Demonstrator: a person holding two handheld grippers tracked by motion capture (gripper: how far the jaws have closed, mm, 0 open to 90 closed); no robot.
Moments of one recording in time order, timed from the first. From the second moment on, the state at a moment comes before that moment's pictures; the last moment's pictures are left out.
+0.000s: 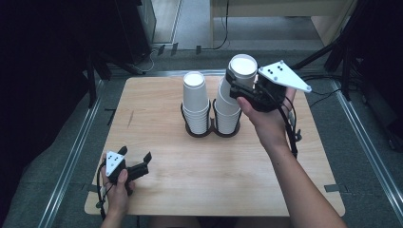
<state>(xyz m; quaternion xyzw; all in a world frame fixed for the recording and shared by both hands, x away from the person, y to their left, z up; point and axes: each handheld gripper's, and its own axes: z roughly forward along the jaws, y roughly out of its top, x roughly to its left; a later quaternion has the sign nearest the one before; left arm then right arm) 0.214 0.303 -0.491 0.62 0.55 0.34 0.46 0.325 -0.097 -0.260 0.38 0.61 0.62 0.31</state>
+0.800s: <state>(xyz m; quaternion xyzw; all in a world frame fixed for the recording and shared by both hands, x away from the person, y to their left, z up) 0.228 0.237 -0.467 0.65 0.48 0.32 0.50 0.264 -0.144 -0.325 0.39 0.61 0.63 0.27</state>
